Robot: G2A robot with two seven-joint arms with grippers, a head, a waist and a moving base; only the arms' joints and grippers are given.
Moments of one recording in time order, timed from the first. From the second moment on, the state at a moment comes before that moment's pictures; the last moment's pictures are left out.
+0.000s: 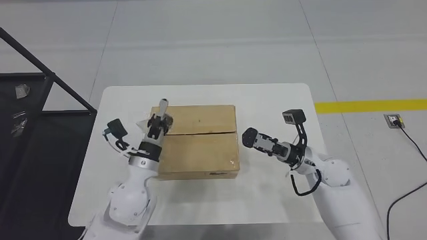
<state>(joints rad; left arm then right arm) 1.16 -1.25 -1.27 -1.80 0.01 0.01 0.12 -0.89 -1.30 1.36 -1.27 0.36 -0.67 1.10</state>
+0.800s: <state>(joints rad) 1.04 -1.31 -1.06 -1.66 0.17 0.08 0.08 -0.94 -1.26 1.37 -1.26 0.41 -0.69 1.10</state>
